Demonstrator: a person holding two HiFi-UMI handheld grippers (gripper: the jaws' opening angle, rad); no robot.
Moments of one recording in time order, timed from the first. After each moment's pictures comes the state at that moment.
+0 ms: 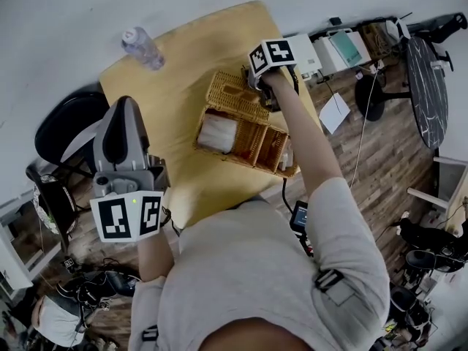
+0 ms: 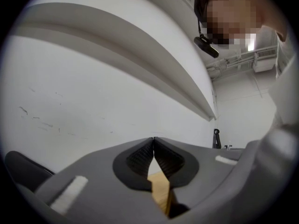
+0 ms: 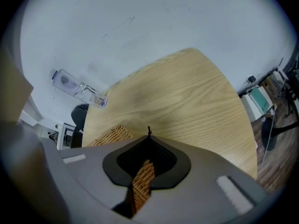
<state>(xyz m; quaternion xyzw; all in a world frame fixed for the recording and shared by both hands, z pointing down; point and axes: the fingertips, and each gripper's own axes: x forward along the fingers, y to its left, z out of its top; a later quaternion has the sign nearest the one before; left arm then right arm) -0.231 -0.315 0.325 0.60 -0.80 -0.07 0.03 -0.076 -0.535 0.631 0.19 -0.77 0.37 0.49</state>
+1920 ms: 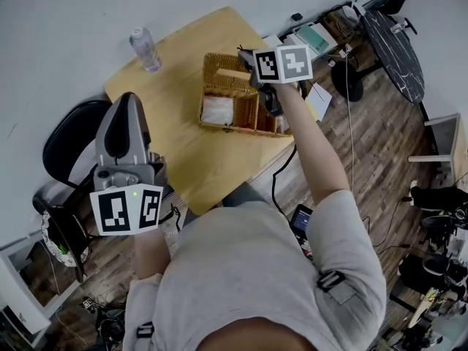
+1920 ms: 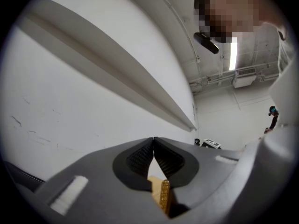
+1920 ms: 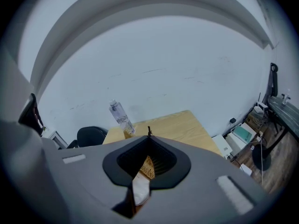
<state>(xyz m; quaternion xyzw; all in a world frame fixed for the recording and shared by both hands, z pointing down) -0.205 -0.218 0.266 0.68 -0.72 -0.11 -0.03 -0.047 -0.446 0.428 0.30 -0.88 0.22 0.28</state>
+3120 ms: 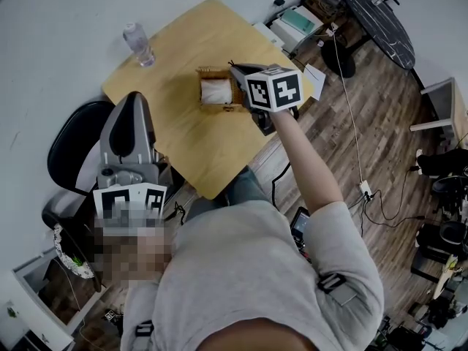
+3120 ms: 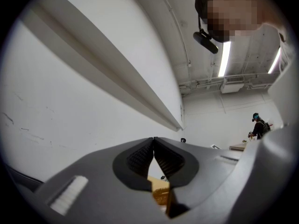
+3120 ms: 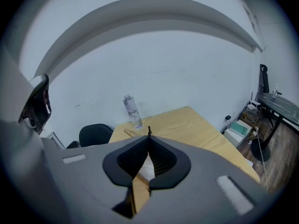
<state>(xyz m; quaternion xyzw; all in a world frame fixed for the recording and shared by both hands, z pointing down) -0.187 -0.177 0.267 0.74 -0.66 -0.11 -0.02 -0.028 -0.339 0.443 0.33 -0.89 0.21 0.24</state>
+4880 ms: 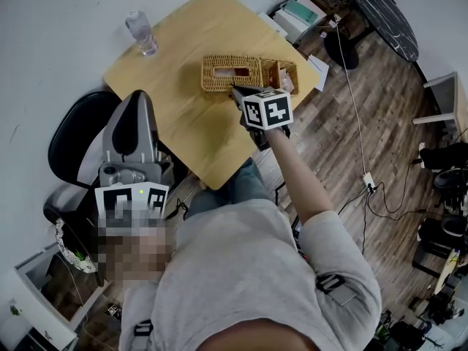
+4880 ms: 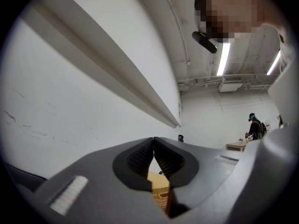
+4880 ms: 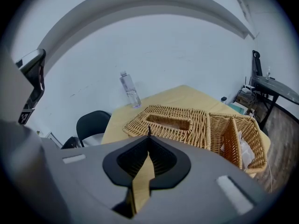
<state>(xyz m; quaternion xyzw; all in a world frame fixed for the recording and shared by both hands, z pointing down) -0.191 -0.160 0.284 0.75 -0.65 -0.10 -0.01 -0.020 -0.282 0.538 0.35 -0.86 0.26 0.27</state>
